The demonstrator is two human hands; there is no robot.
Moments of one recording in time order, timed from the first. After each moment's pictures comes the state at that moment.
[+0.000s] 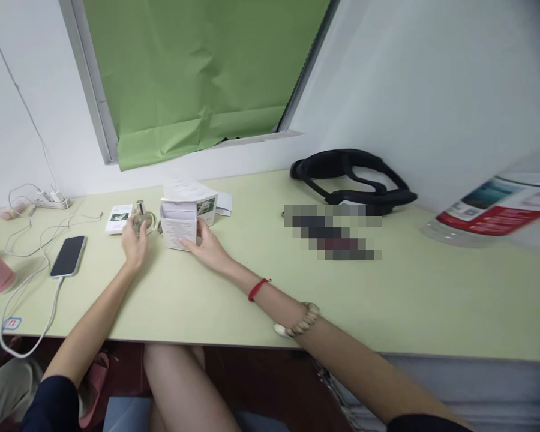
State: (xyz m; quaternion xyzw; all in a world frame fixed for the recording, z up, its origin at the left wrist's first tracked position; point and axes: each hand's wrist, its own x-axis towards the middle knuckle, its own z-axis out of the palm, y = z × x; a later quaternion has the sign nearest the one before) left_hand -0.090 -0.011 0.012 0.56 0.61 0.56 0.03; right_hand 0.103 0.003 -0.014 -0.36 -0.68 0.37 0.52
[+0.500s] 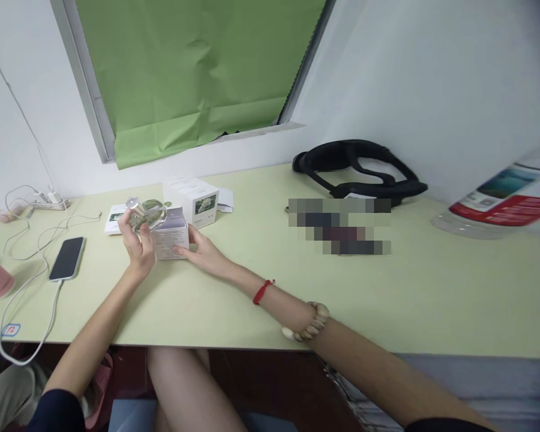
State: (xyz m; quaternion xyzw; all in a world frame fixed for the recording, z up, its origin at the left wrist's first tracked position) left_hand -0.065 -0.037 0.033 0.61 0.42 0.66 -0.12; right_hand 0.098 -0.012 -0.006 -0.27 -0.73 0.42 0.47
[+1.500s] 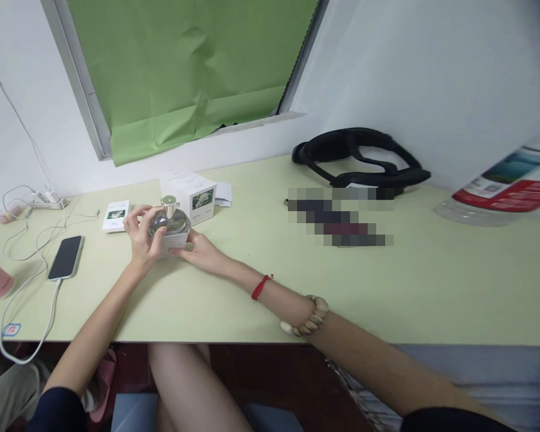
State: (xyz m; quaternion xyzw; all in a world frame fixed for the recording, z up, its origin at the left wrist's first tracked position) left_hand -0.063 -0.042 0.040 0.72 0.41 0.53 -0.18; right_hand 0.095 -0.014 -0.005 -0.28 -0.73 0.43 0.46
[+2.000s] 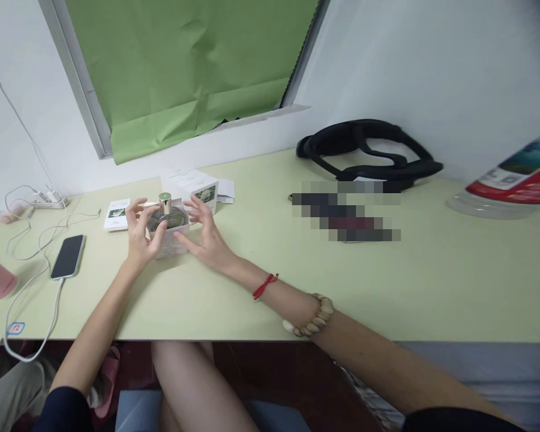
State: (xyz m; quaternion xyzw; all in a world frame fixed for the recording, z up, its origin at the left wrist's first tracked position) left_hand -0.070 -0.035 0.043 0.74 0.41 0.51 -0.16; right_hand 0.100 -0.022 0.005 -0.27 -0.75 0.23 0.57
